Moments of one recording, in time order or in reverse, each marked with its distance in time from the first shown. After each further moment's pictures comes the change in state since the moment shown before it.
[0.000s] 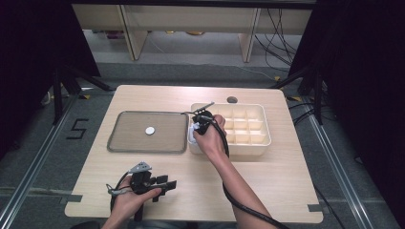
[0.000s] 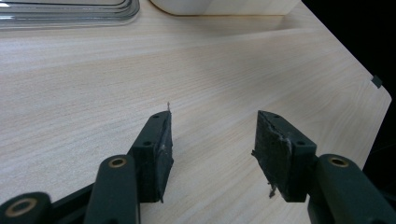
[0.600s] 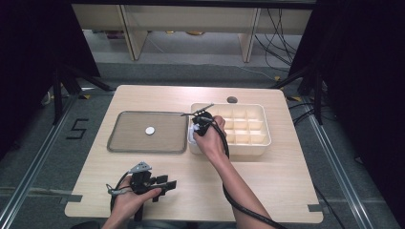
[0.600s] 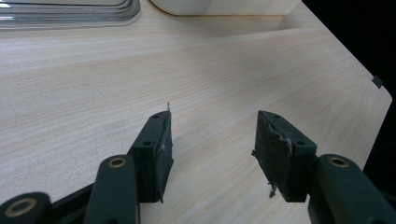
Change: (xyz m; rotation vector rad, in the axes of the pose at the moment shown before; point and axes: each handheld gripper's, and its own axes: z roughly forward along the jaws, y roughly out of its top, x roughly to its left) left arm 0.000 0.000 0.000 0.001 0.002 0.002; right arm 0.001 -0.003 0.001 -0.011 -0.009 -0.016
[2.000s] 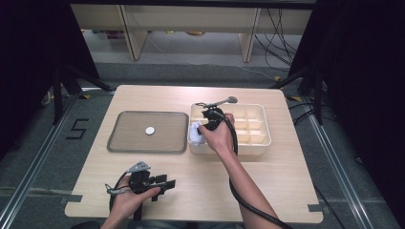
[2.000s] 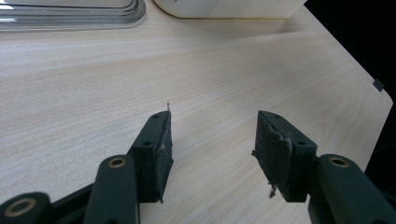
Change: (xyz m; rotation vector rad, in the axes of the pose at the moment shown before) left arm 0.002 0.001 -0.002 -0.008 0.012 -0.012; right arm -0.025 0.000 -0.022 0.002 0.150 0.182
